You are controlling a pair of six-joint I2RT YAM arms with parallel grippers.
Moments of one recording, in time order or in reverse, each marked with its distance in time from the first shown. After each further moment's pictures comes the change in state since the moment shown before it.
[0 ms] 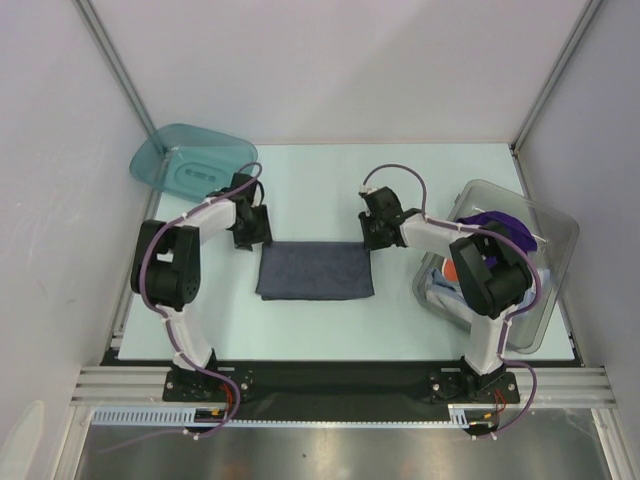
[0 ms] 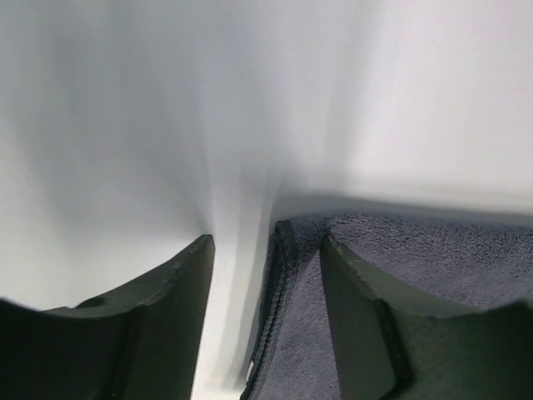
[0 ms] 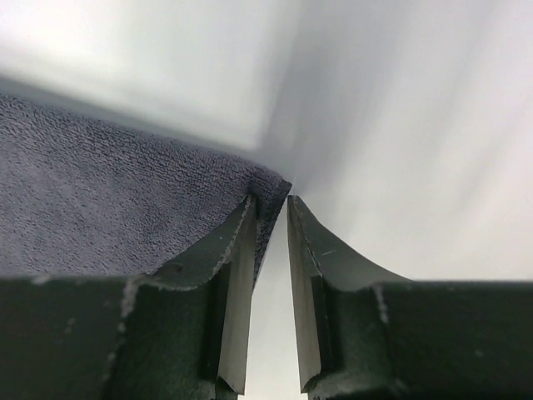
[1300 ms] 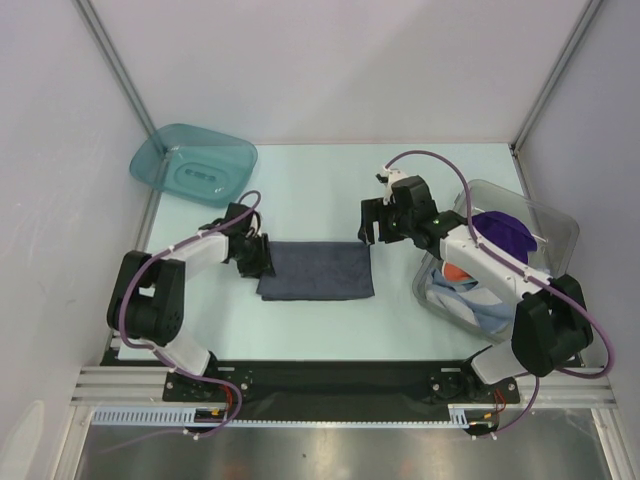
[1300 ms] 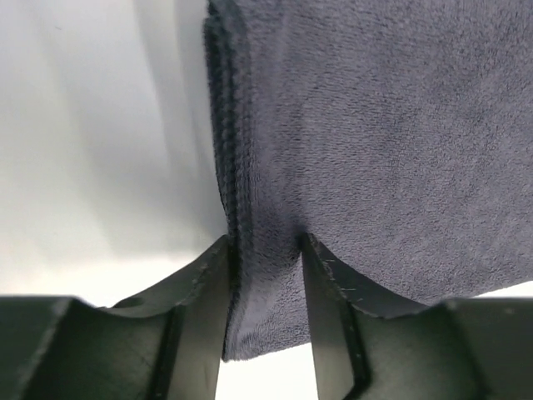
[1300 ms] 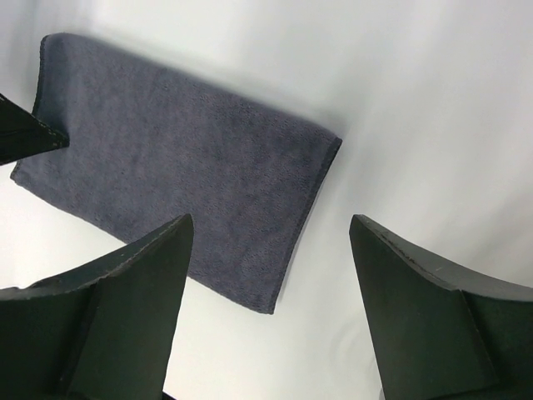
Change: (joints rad) left arm -0.039 -0.261 -0.356 0.102 0.177 0.006; right arm -0.004 -0.428 -0.086 -0.103 -0.118 0.012
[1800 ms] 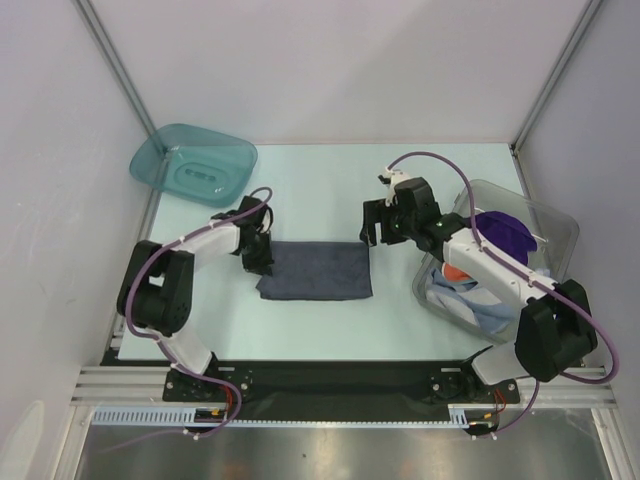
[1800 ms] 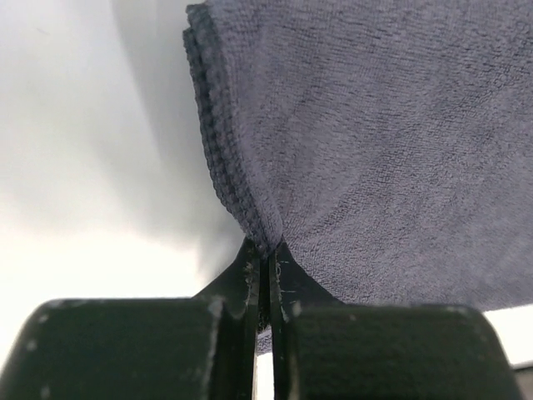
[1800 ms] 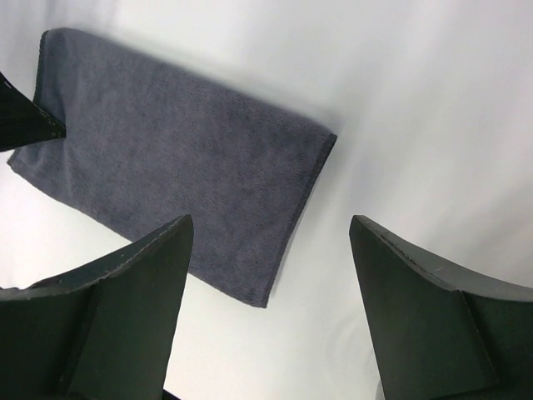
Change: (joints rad) left arm -0.059 0.074 0.106 -0.109 -0.082 -0.038; right arm -0.002 -0.027 -0.016 -0.002 -0.003 -0.005
